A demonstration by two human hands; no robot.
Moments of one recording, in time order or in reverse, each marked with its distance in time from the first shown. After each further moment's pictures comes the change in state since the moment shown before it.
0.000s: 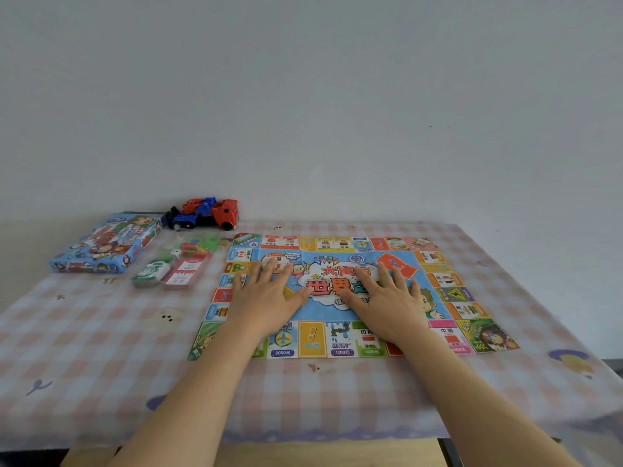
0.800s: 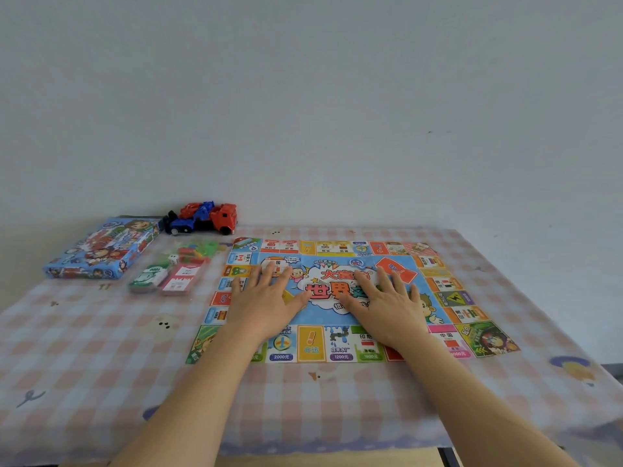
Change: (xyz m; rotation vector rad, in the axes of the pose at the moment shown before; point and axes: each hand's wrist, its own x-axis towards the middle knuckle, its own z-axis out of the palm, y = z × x) left_hand 0.006 -0.001 0.001 0.010 -0.003 0.012; right_hand 0.002 -0.001 -0.002 0.004 -0.007 0.007
